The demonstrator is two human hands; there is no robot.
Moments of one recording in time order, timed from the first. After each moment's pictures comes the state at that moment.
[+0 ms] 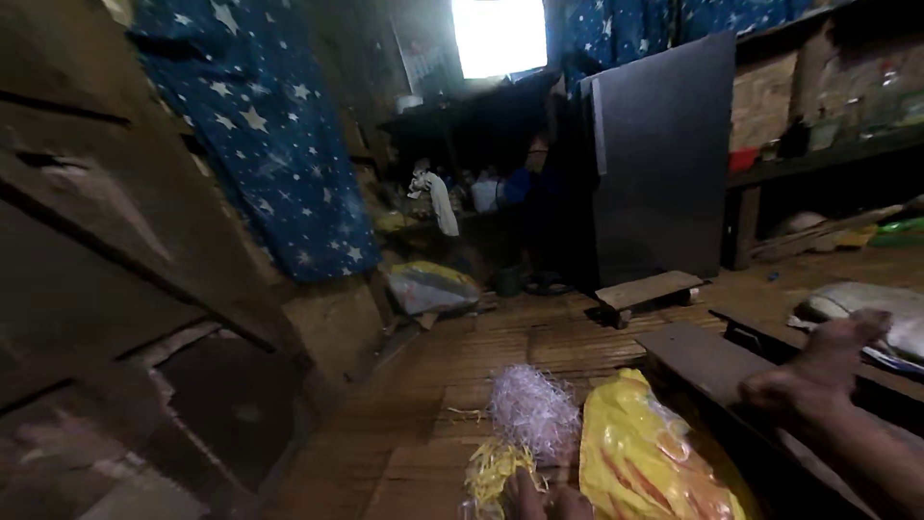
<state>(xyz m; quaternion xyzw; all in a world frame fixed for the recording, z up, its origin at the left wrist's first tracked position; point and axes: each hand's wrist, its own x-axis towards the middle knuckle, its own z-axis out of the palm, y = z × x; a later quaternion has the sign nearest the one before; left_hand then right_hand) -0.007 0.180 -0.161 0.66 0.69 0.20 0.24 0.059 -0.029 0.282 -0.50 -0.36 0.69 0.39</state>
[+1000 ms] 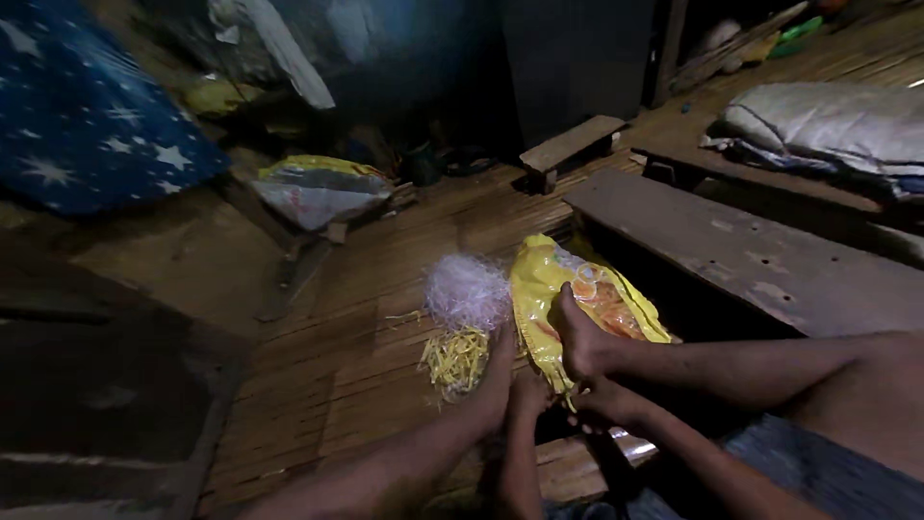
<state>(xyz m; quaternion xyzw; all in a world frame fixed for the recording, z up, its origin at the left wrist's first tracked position) -0.021 0.200 -0.165 0.74 0.50 0.07 0.45 0.153 0.059 -0.156 -0.63 -0.33 0.64 0.30</state>
